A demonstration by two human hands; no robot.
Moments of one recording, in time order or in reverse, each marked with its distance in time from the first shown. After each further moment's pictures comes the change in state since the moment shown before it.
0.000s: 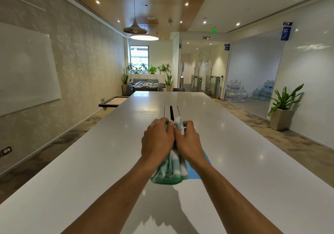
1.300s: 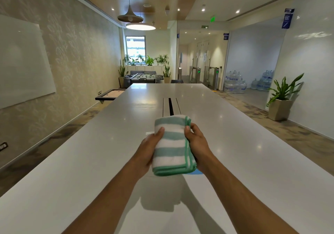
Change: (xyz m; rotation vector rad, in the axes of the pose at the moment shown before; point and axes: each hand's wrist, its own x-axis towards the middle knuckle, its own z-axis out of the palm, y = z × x) left_hand 0.009 -0.090 0.046 -1.041 -0.559 -0.557; right_hand 0.019 0.055 0.000 0.532 -0.115 0.308
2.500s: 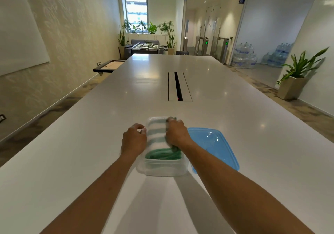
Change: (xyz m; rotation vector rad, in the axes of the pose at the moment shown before) left_hand 0.128 -0.061 -0.093 0.838 0.574 0.025; right_hand 0.146 0.104 0.059 -1.275 -0.175 0.097
